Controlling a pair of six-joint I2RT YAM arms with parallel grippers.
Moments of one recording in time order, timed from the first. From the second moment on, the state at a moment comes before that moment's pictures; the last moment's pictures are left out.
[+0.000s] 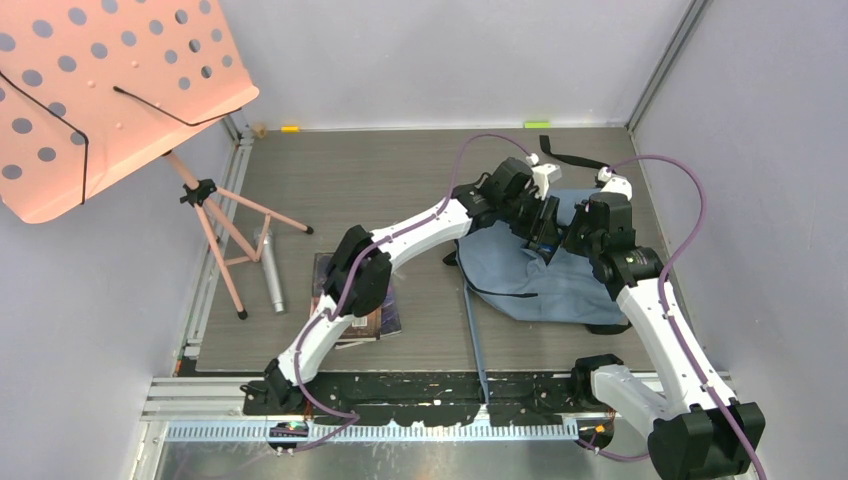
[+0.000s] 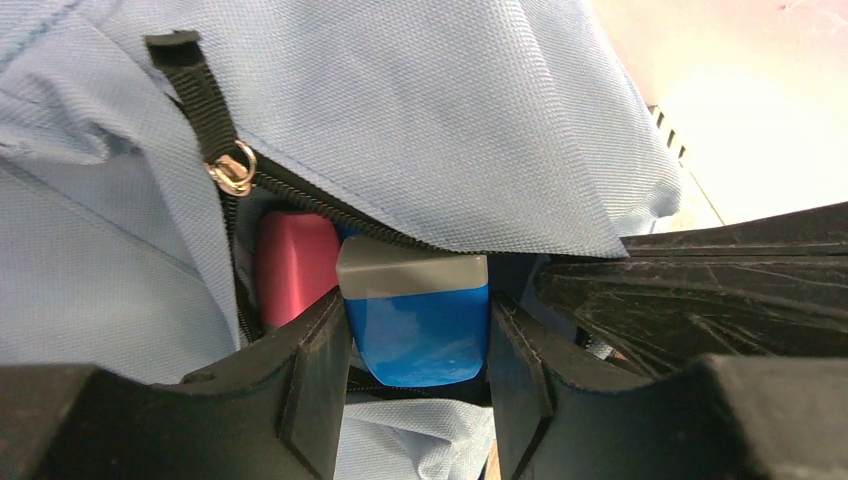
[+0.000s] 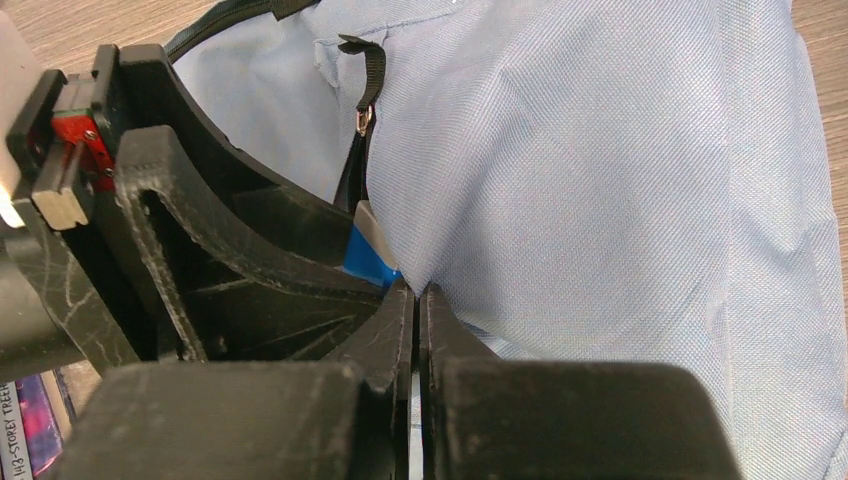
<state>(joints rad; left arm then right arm) -0.93 2.36 2.15 -0.37 0.45 -0.45 0.14 0.94 0.84 -0.53 0.16 0.37</state>
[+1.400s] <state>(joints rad) -0.88 2.07 1.62 -0.14 0.32 -0.48 0.14 0.94 0.84 -0.53 0.16 0.37</state>
